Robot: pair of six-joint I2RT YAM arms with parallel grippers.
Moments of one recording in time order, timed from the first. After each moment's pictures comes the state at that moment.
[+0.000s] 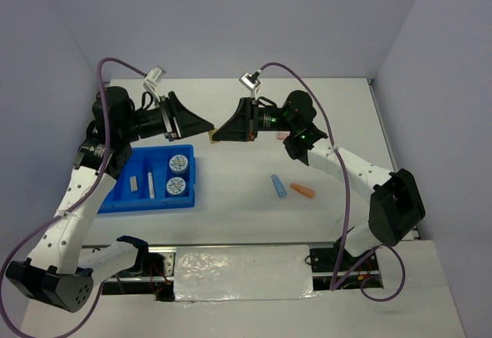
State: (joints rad) left arm -0.25 1.05 1.23 -0.34 0.83 -0.79; right arm 0.63 1.49 1.13 0.66 -0.98 1.10
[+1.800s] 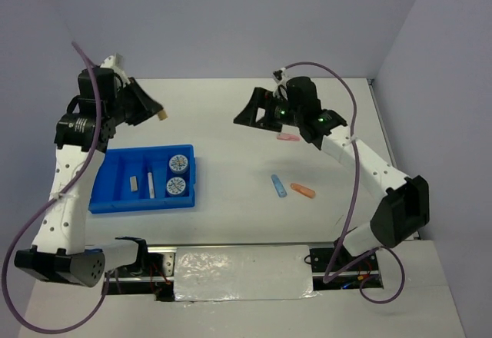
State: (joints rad) left arm -0.10 1.20 1.55 -0.81 0.22 -0.58; right arm 0.50 1.48 1.31 -0.22 -0.46 0.70
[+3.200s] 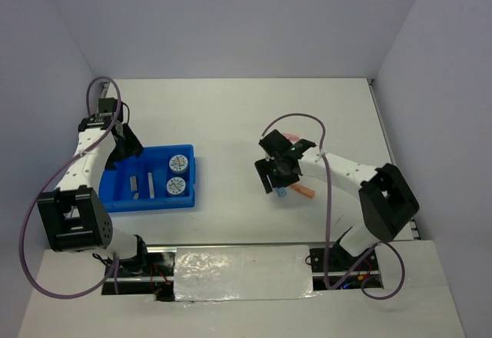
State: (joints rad) left arm 0.15 1.46 1.15 -0.92 -0.30 -0.50; right arm 0.68 1.49 1.00 -0.71 0.01 0.31
